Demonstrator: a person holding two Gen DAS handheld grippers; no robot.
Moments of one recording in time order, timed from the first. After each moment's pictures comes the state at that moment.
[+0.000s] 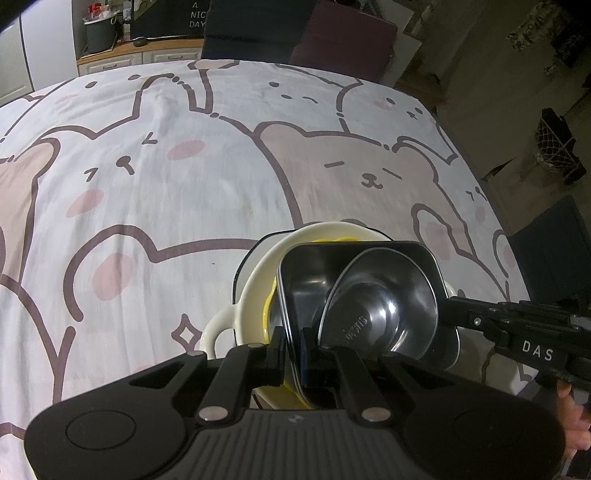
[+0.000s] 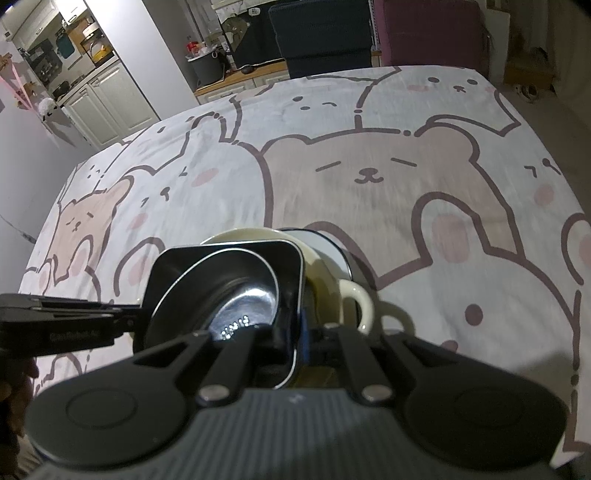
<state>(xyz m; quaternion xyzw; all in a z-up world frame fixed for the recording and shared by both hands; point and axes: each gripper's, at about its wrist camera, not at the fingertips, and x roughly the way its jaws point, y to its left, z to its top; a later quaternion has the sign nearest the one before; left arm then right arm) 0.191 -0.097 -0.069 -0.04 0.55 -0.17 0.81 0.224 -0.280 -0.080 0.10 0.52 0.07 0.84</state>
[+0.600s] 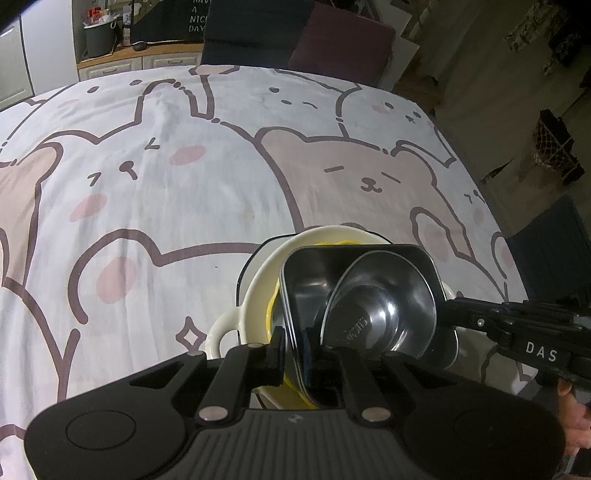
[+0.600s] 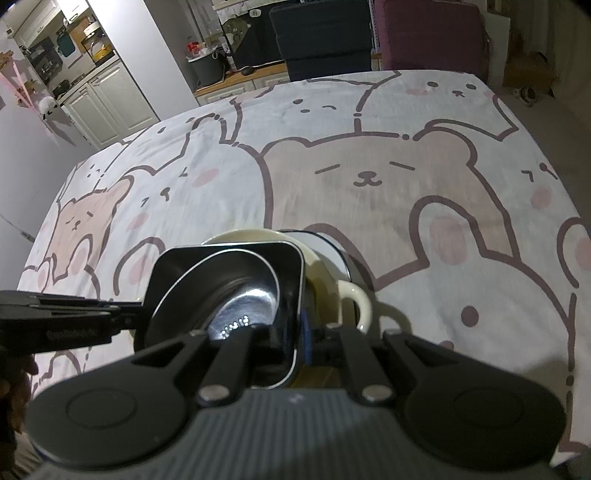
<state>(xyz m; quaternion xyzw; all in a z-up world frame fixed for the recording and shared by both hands) 0.189 -0.094 -0.063 -0.04 0.55 -0.17 0.82 0.223 -0.280 -0.077 0.10 0.52 0.07 0.85</state>
